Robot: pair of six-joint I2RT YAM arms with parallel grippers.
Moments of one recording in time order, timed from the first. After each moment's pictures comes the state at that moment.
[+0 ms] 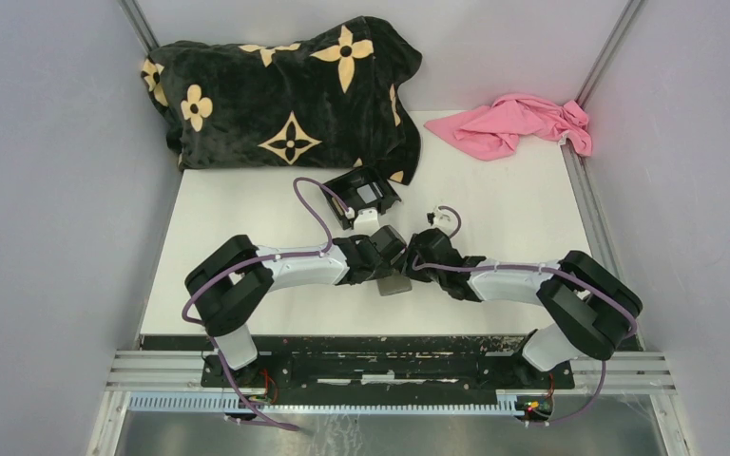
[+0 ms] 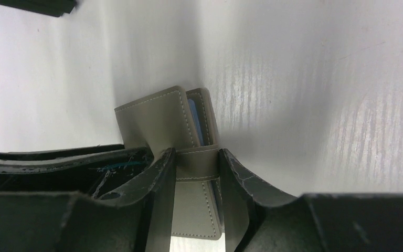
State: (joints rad) left arm -0.98 1.76 0.98 -0.30 -0.41 -1.02; right arm 0.81 1.52 0.58 0.15 0.19 0.91
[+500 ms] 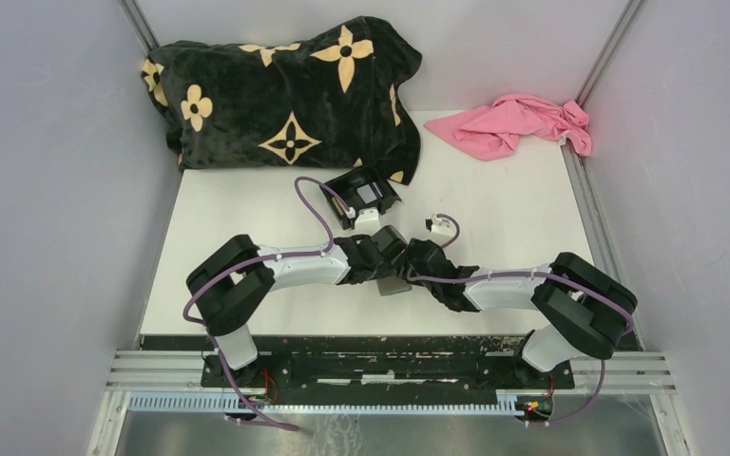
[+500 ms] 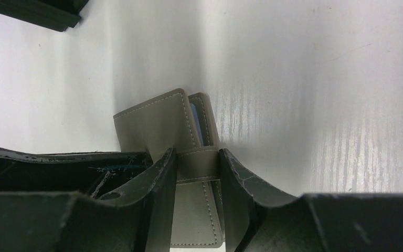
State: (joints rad) left arm -0.99 1.77 0.99 -0.31 -0.42 -1.02; right arm 0.90 1.54 0.53 0.25 0.39 0.93
